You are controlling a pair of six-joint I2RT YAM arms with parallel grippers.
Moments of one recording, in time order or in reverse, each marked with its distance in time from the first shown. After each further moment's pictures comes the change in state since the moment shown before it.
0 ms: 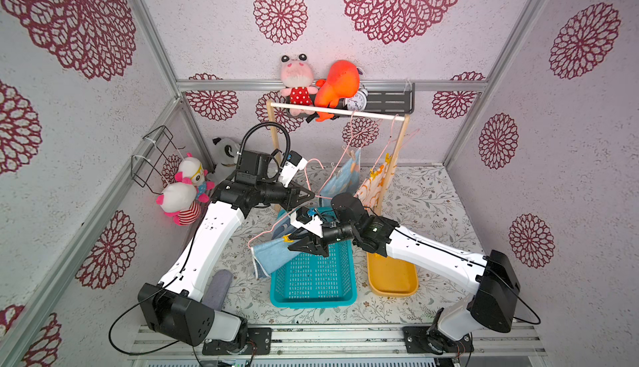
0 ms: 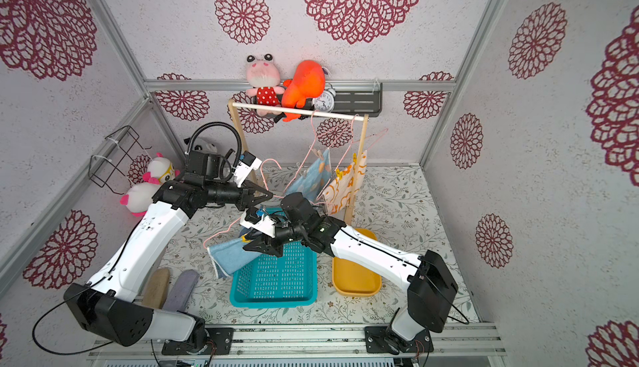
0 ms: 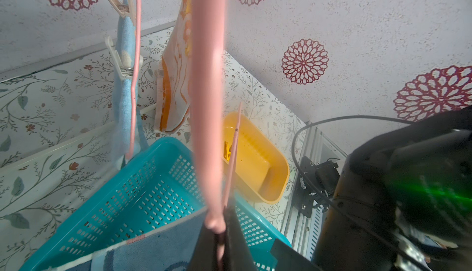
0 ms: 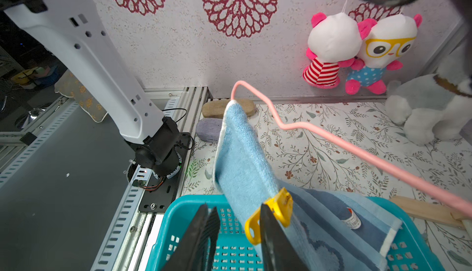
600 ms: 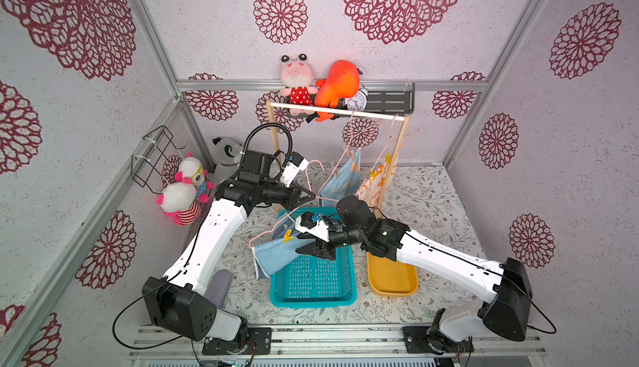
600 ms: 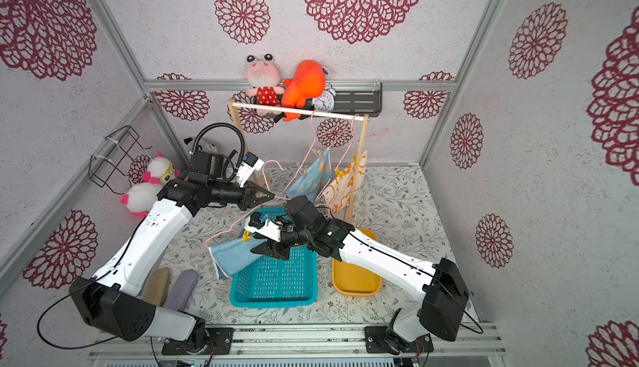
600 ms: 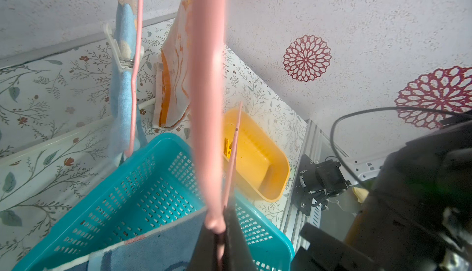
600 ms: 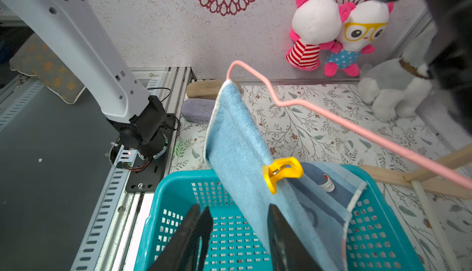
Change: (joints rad) left arm -0.001 0.036 0.000 -0.006 0.007 0.001; right arm 0.009 -0.091 -0.021 -0.135 0.164 -0.086
